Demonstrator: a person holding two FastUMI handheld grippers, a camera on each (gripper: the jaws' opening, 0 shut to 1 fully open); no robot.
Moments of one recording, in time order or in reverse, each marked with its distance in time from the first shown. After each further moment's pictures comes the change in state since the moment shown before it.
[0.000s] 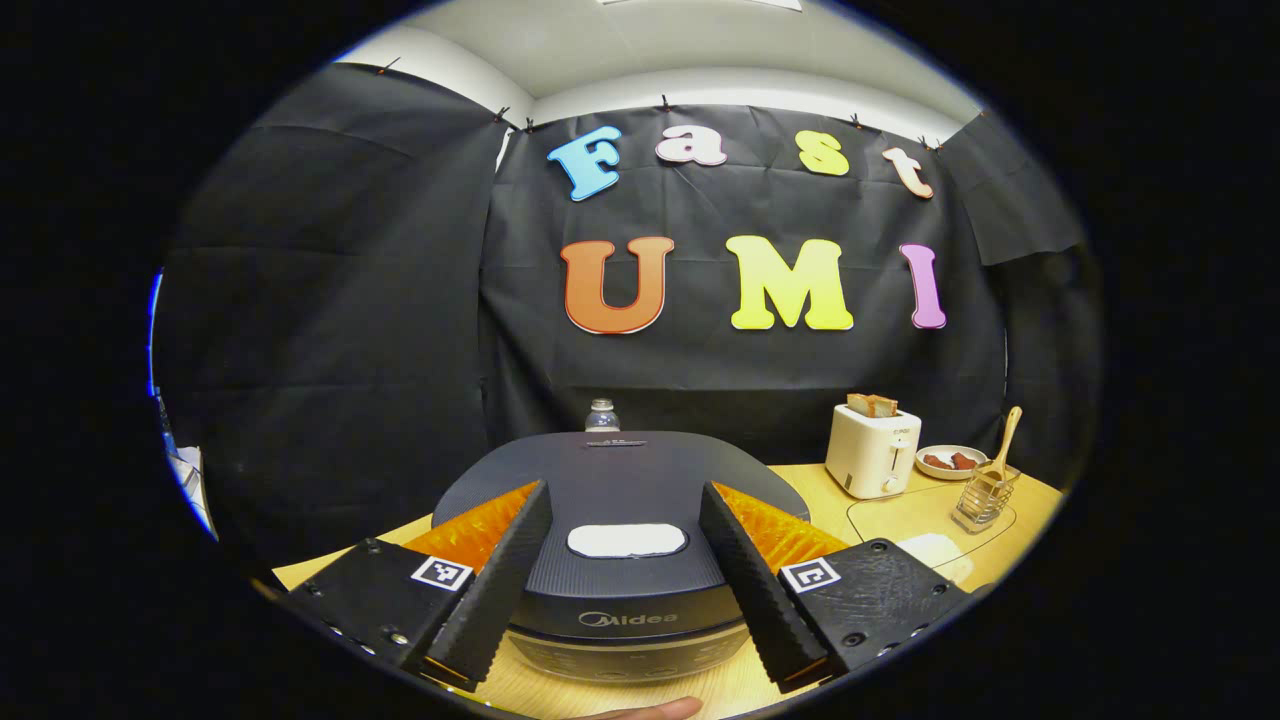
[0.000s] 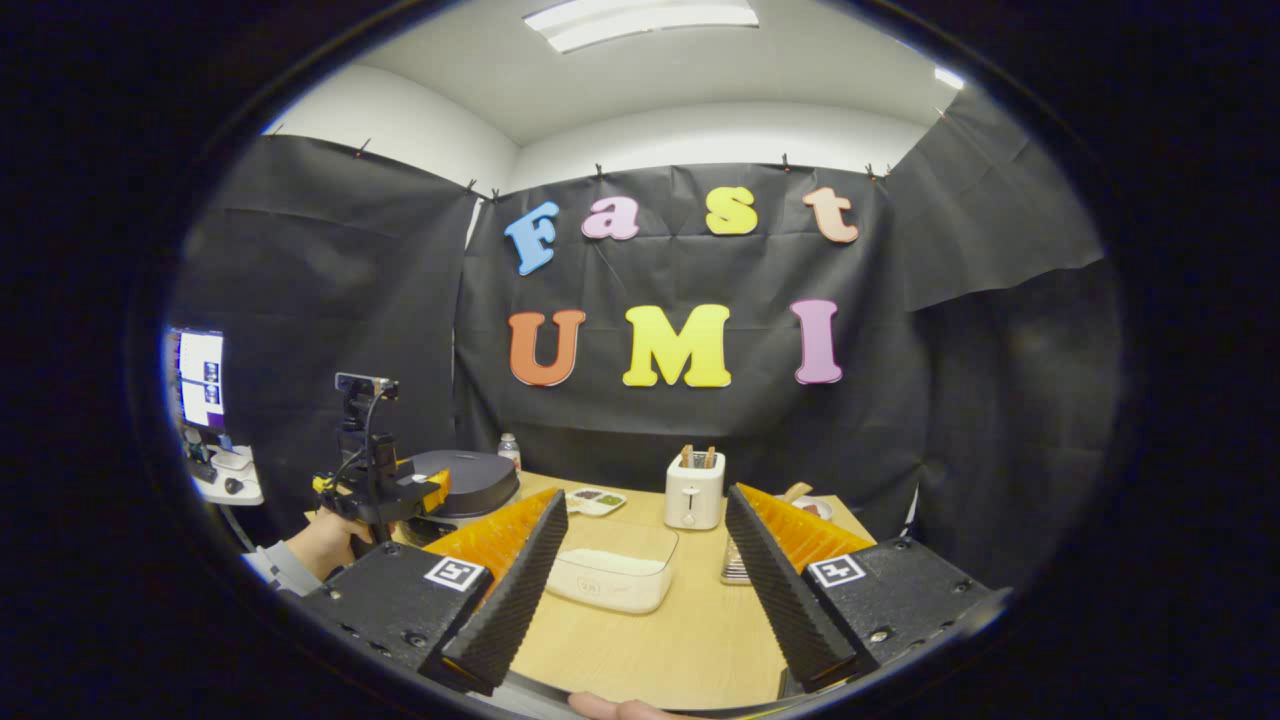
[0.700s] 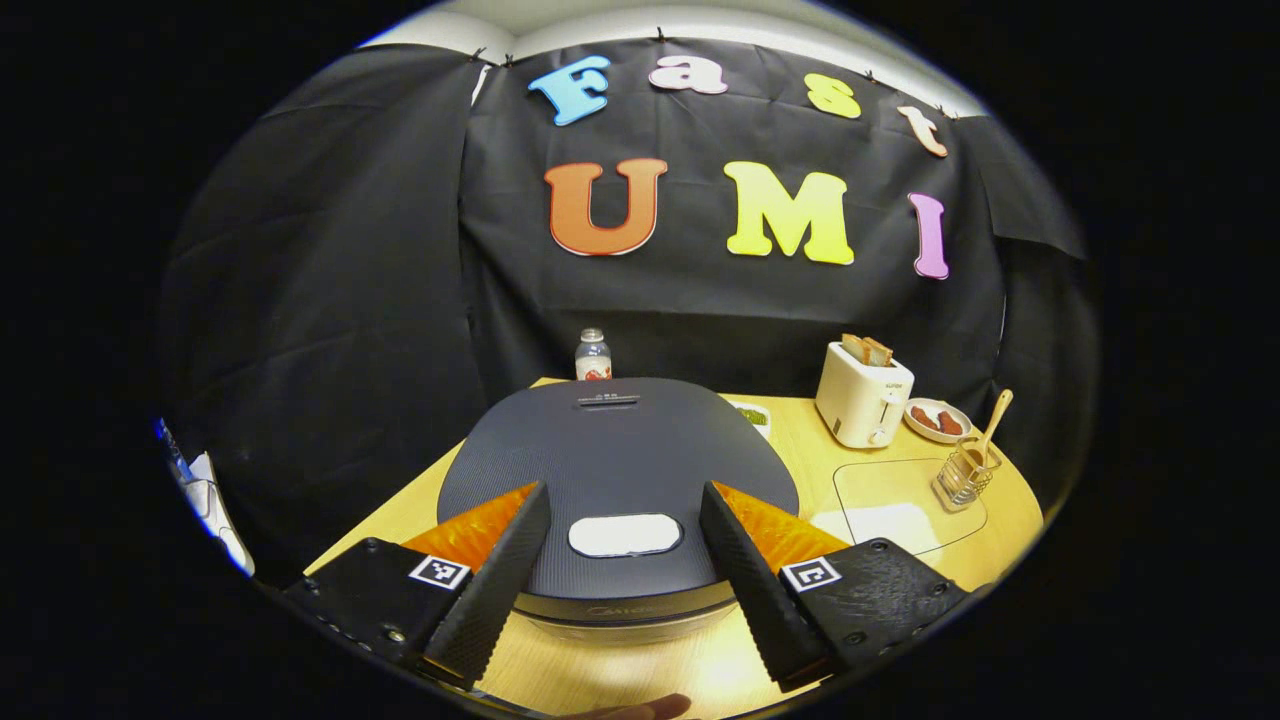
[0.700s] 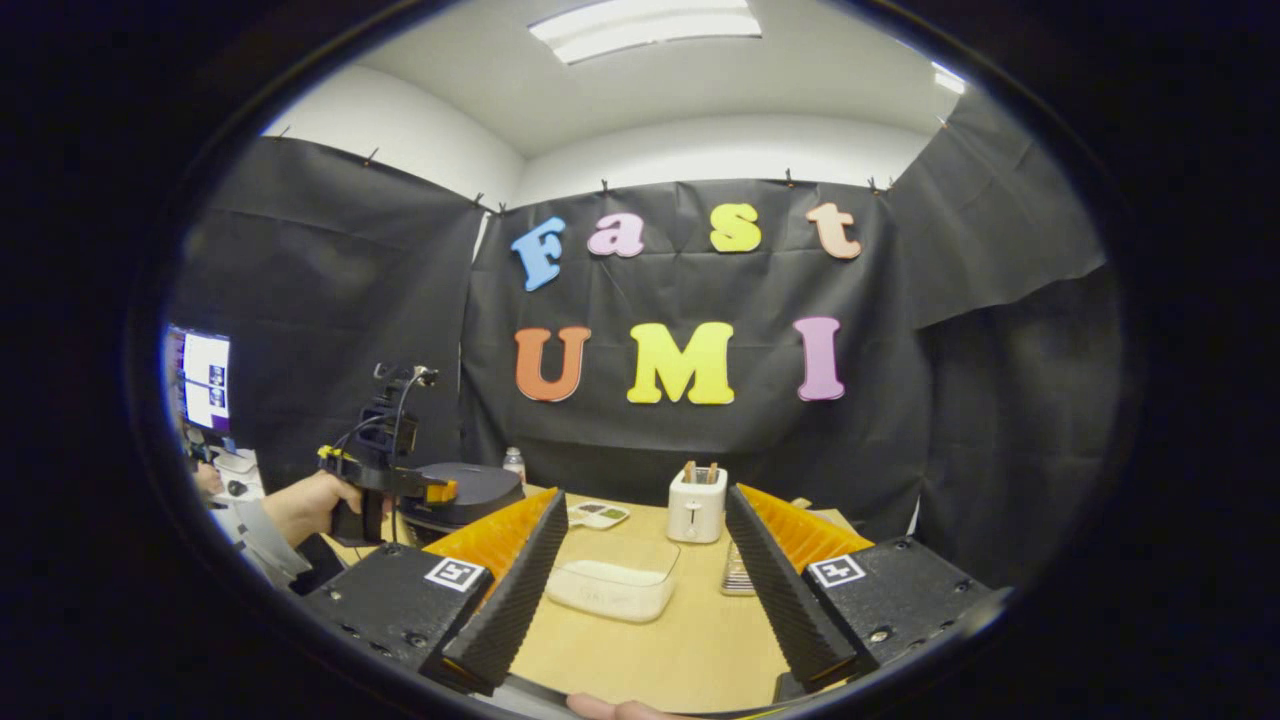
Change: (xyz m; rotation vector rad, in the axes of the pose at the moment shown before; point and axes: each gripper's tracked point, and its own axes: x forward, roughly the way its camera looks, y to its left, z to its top) left arm -0.007 -0.003 0.003 -0.008 0.273 -0.044; right arm -0.013 0.010 0.017 -0.025 -0.048 0.027
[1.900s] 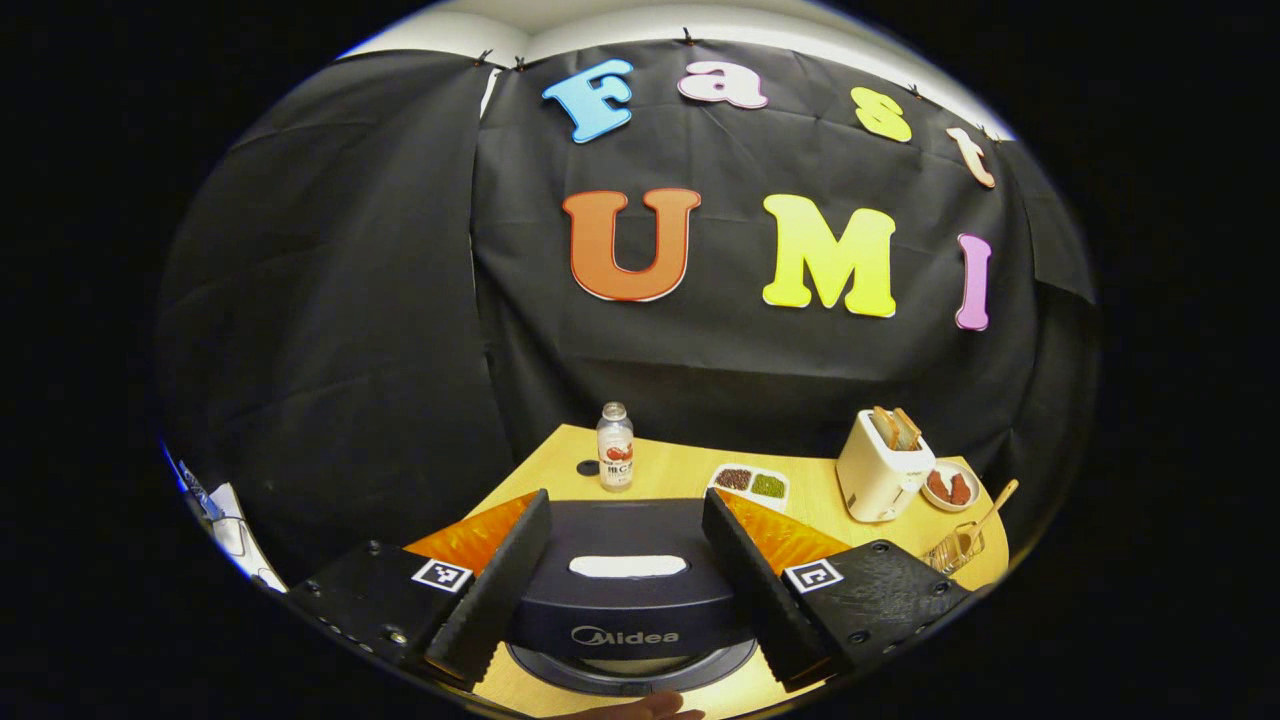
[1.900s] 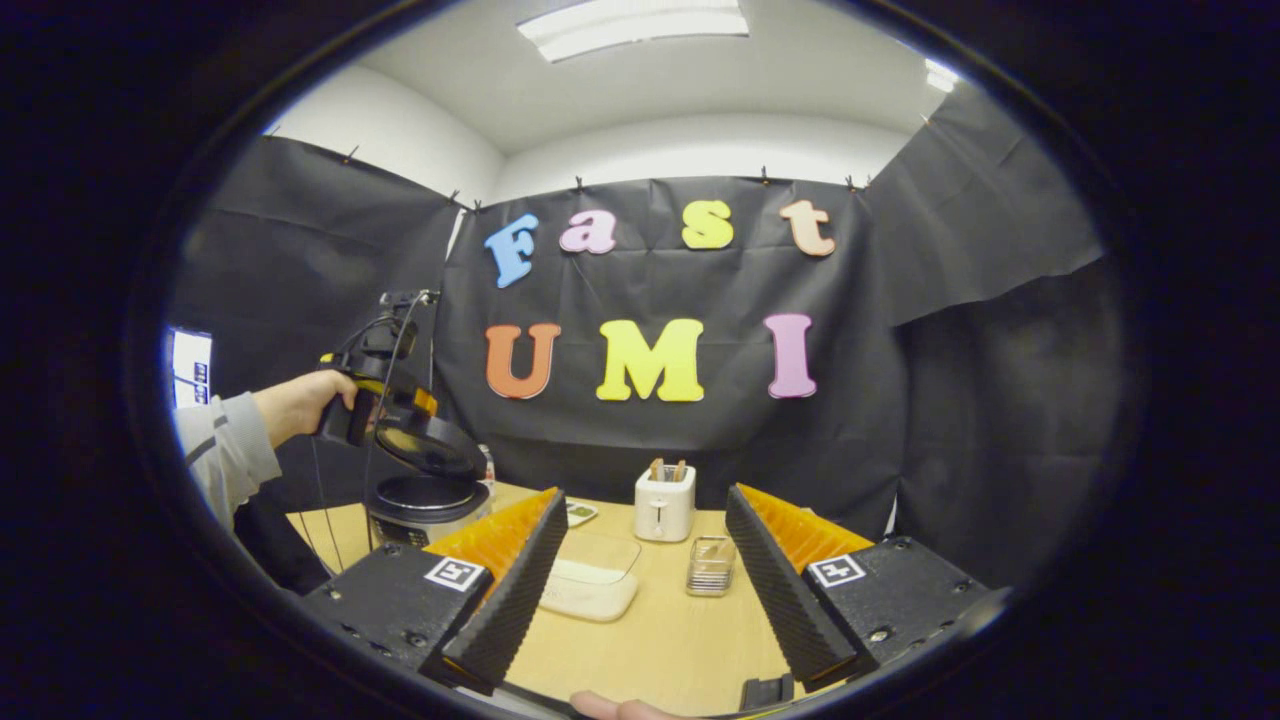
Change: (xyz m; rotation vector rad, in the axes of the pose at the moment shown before) left arm 0.032 0.010 0.107 -0.030 0.091 0.057; right arm -0.001 -0.050 0.001 0.008 -0.012 -0.069
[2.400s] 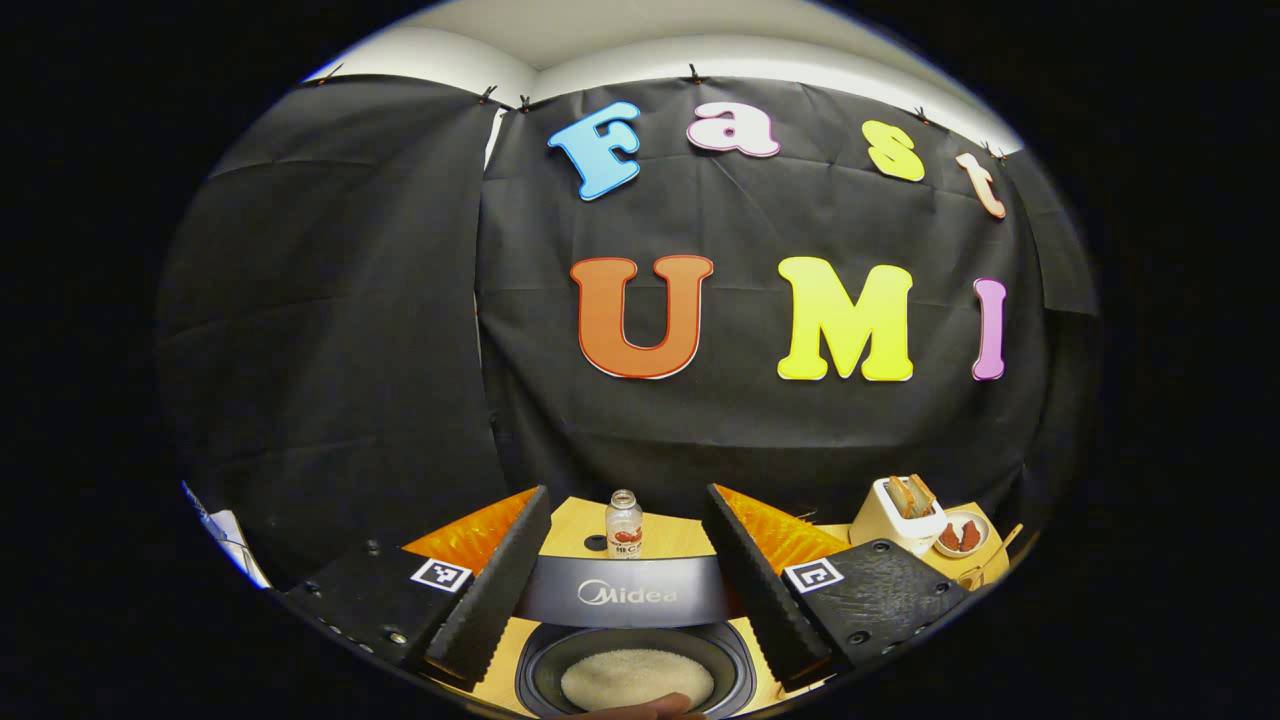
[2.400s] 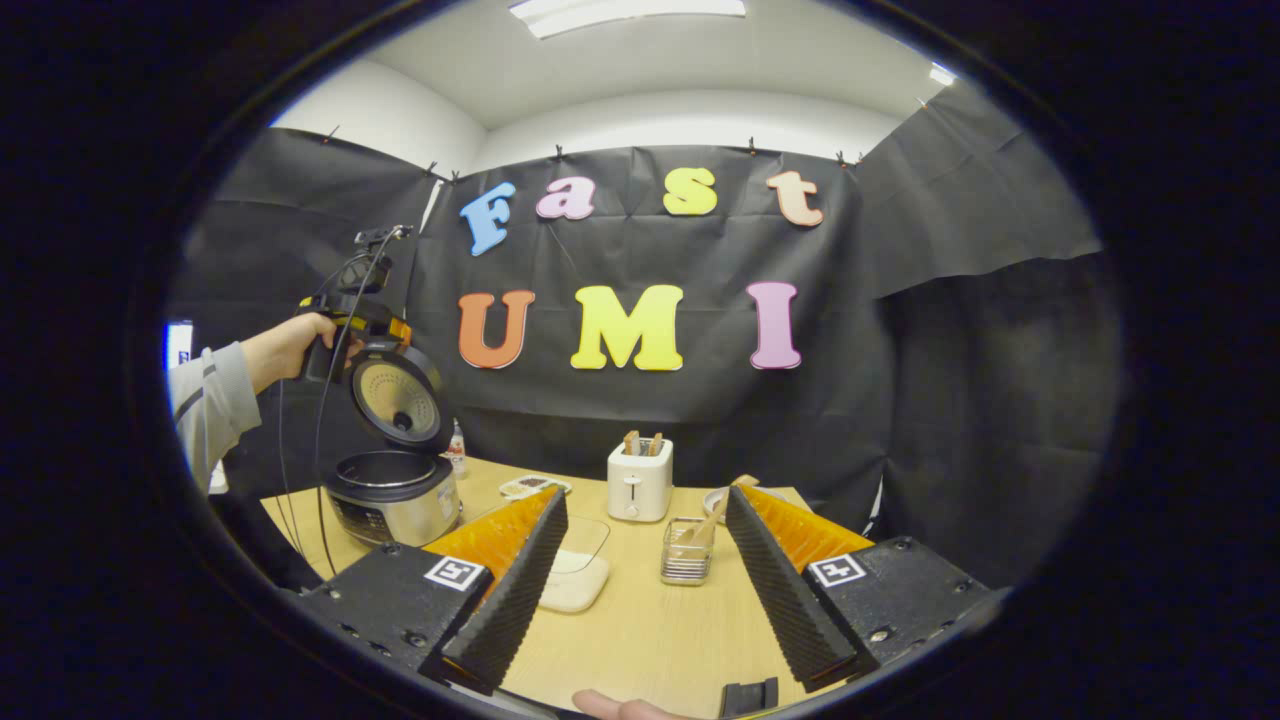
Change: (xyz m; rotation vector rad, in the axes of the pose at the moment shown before) left arm 0.027 0.007 0.093 0.000 -0.212 0.041; right arm 0.034 -0.031 -0.031 0.001 0.085 -0.061
